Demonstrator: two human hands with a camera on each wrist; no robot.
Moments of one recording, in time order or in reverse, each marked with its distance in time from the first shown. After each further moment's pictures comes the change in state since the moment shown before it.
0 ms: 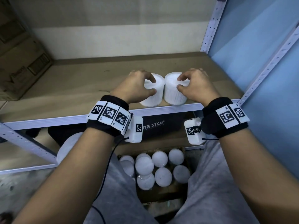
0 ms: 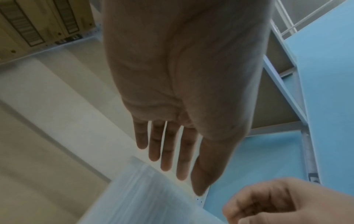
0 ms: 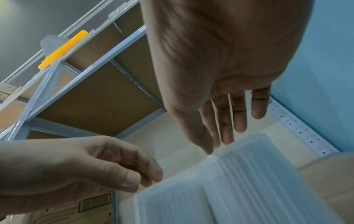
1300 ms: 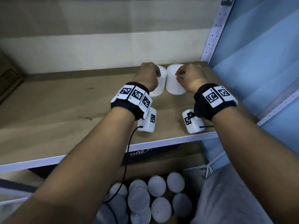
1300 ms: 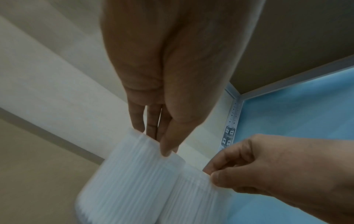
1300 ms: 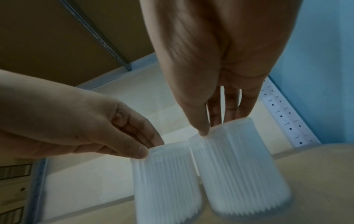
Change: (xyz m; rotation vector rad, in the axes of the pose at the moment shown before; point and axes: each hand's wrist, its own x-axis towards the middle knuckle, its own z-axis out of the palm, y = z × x) left_hand 0.200 -0.017 0.052 -0.022 0.075 -0.081; right_hand 0.160 0.041 0.028 -0.037 -0.022 0.107
